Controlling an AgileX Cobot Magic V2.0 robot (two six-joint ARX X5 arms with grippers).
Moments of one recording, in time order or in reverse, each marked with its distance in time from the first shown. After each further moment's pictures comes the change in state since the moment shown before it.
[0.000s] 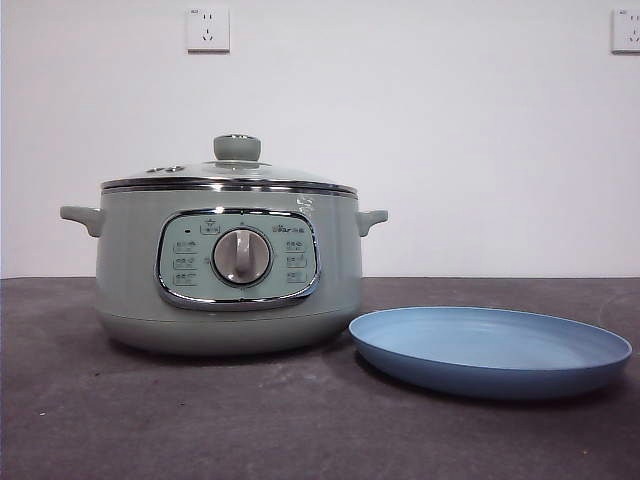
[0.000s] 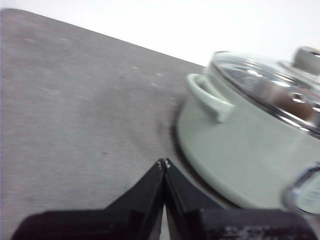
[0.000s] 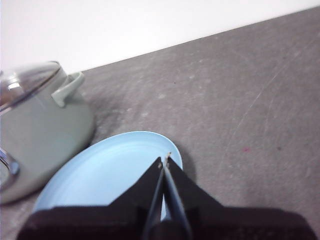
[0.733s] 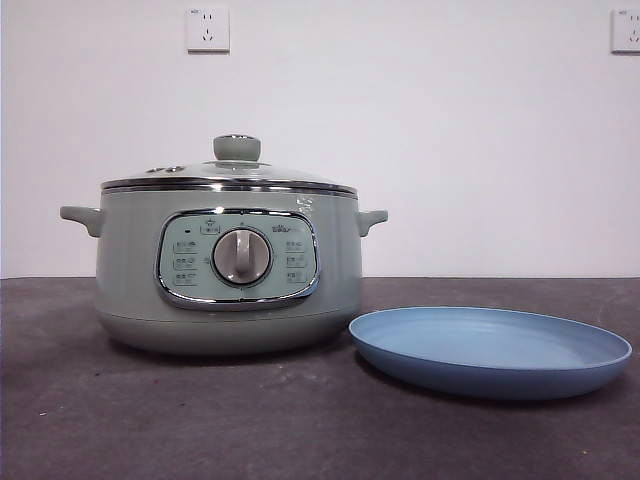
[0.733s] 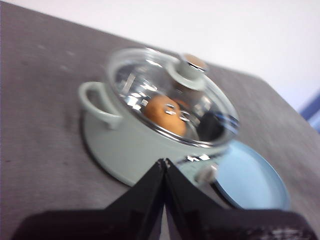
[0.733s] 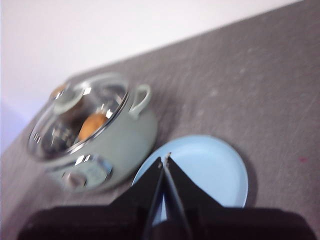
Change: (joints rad) left arm 0.000 0.301 0.489 -0.341 0.325 0.038; right arm 0.000 0.393 0.591 -0.384 -0.196 -0.011
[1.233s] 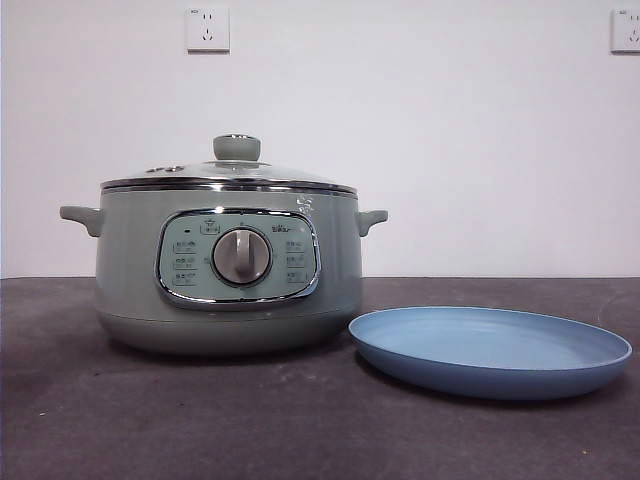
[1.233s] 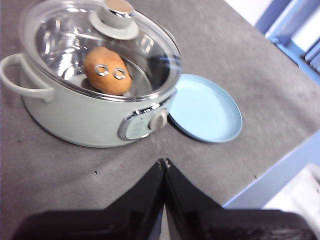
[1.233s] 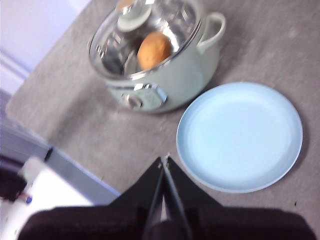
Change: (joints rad) left arm -0.020 0.219 0.316 -0.417 0.175 0.362; right arm 0.092 0.374 0.457 -0.495 -0.171 -0.334
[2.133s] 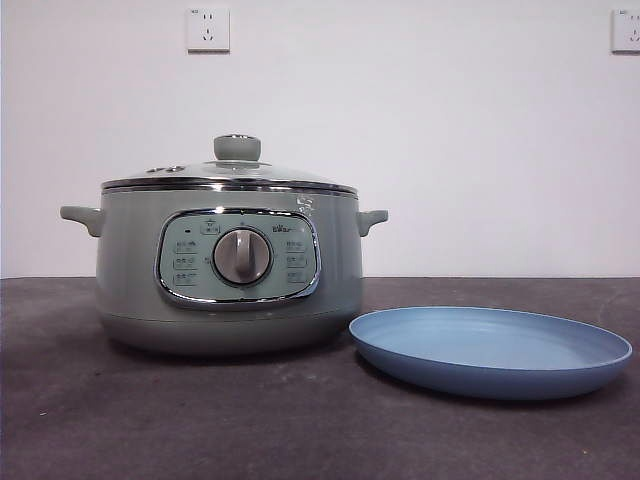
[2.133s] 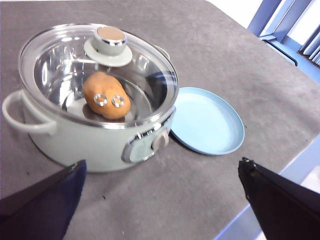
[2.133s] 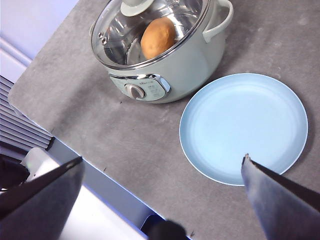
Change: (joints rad) left arm -0.023 0.087 0.063 0.078 -0.006 0.028; right arm 0.010 0.021 0.012 -0.019 0.000 -0.010
